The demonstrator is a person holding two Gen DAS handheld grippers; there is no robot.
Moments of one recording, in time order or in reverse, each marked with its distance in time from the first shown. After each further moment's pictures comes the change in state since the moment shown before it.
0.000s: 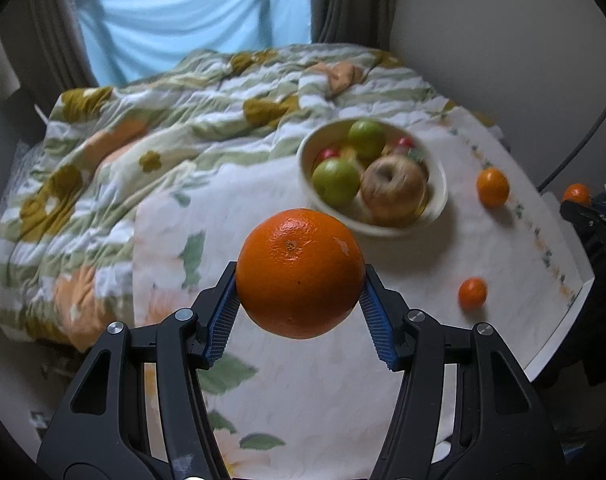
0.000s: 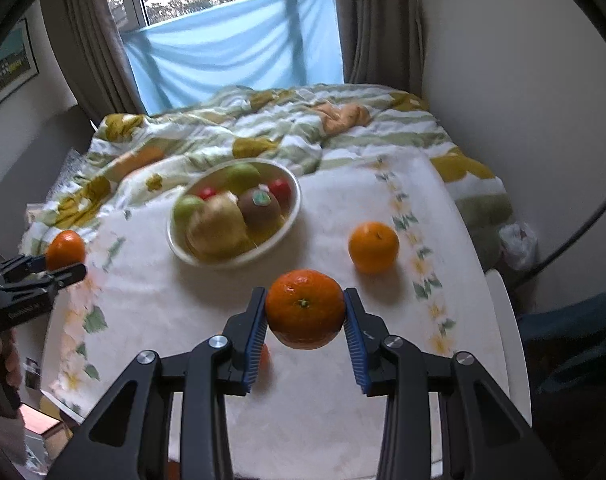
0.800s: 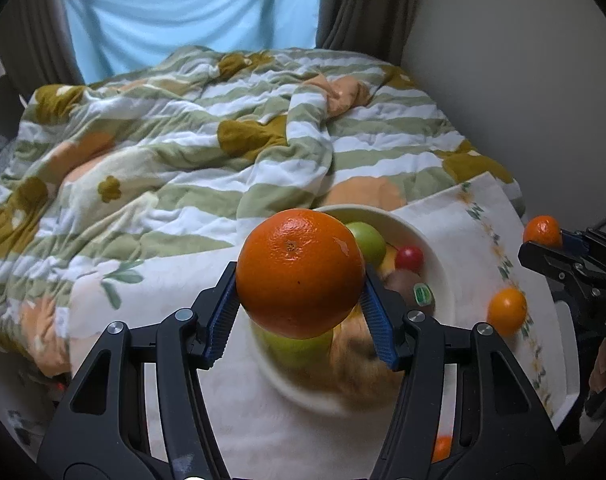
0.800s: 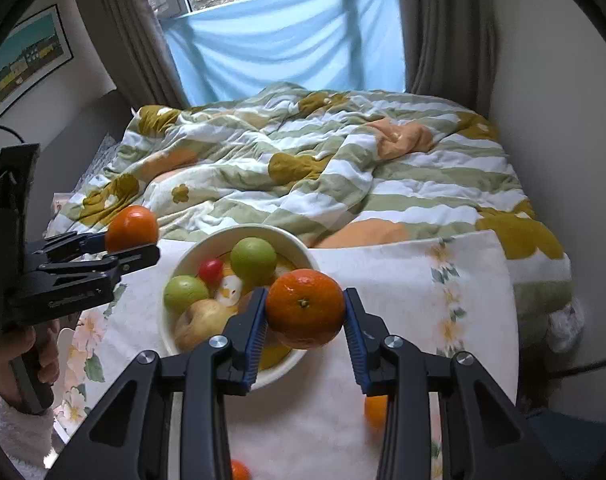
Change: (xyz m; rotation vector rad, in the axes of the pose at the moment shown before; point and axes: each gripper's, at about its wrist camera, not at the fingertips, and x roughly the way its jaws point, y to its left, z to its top) left arm 0.115 -0.027 0.126 -0.108 0.027 -0.026; right arm 0.112 -0.019 0.124 -0.145 0.051 0.182
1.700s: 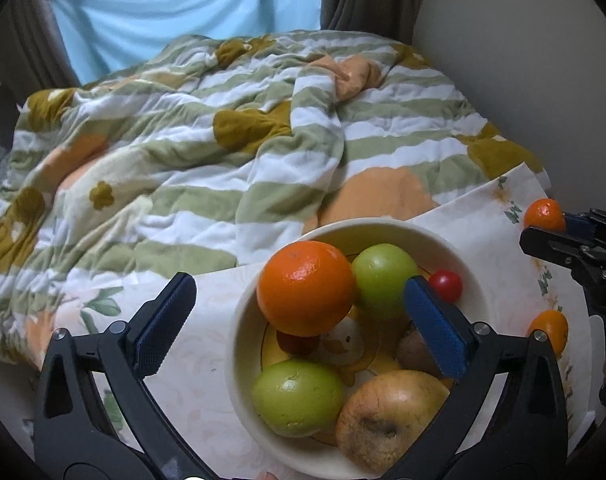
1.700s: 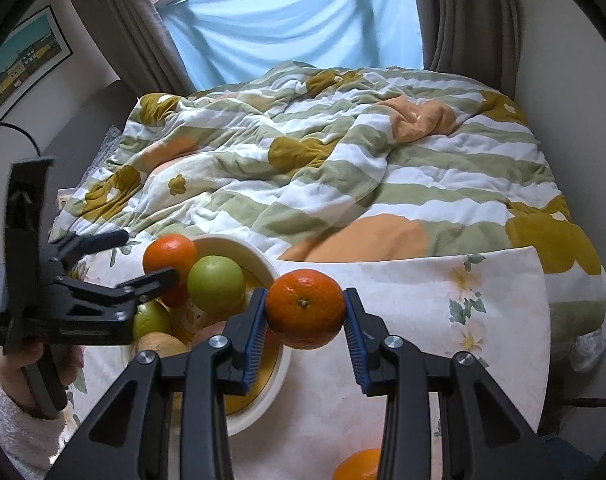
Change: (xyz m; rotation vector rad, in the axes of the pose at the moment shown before) left arm 0.054 -0.014 0.021 0.049 0.050 0.063; right arm 0.061 -0.037 0.023 0.018 0.062 0.074
